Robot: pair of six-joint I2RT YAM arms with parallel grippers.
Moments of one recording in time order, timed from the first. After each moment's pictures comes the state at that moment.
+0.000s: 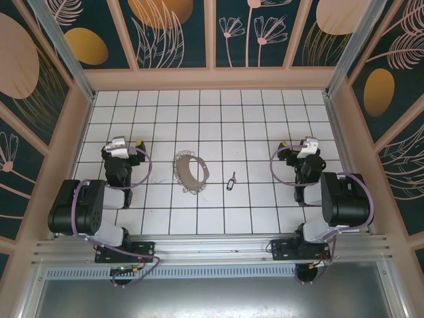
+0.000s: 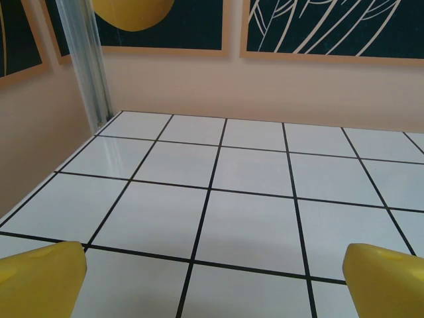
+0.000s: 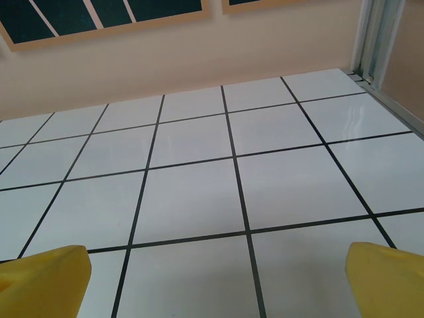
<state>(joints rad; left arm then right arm) -0.01 1.52 0.24 1.17 -0.14 -0.06 -0.05 1.54 0.24 1.12 -0.05 0.12</state>
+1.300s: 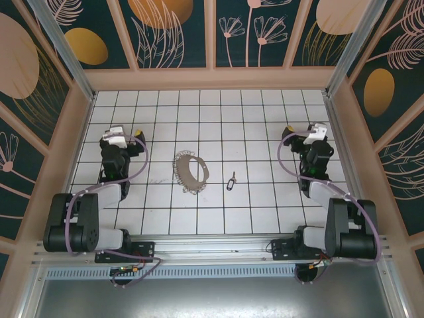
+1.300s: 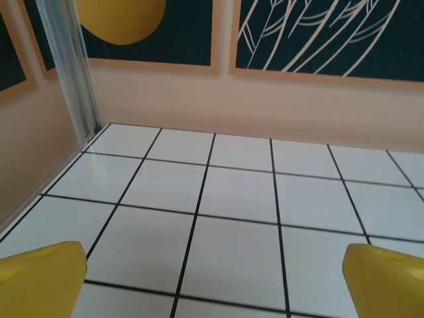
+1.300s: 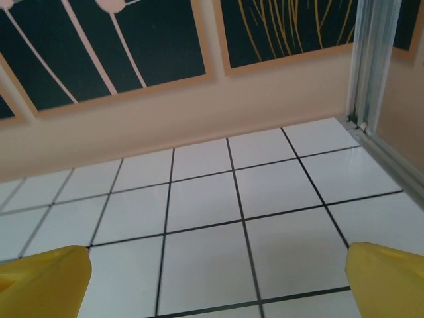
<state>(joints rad) -0.01 1.36 0.41 0.80 -0.11 -0.10 -0.05 1.25 0.42 0.69 -0.04 0.21</state>
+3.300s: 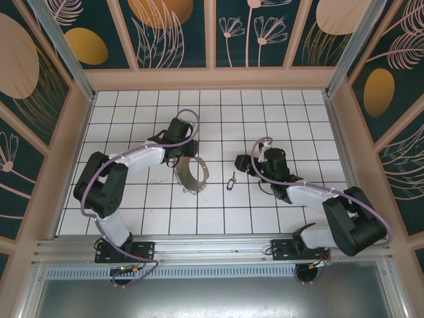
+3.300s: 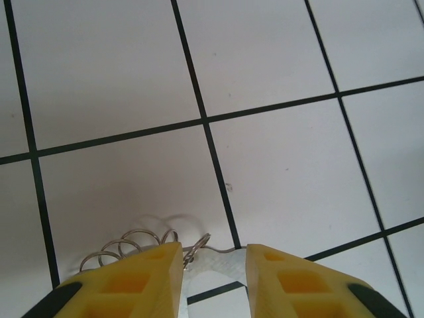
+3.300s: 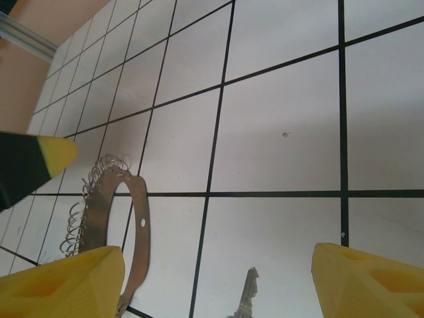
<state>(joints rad) -0.52 1.78 1.10 -0.23 0.00 -0.33 0.48 1.33 0.43 0.39 -0.18 0.68</state>
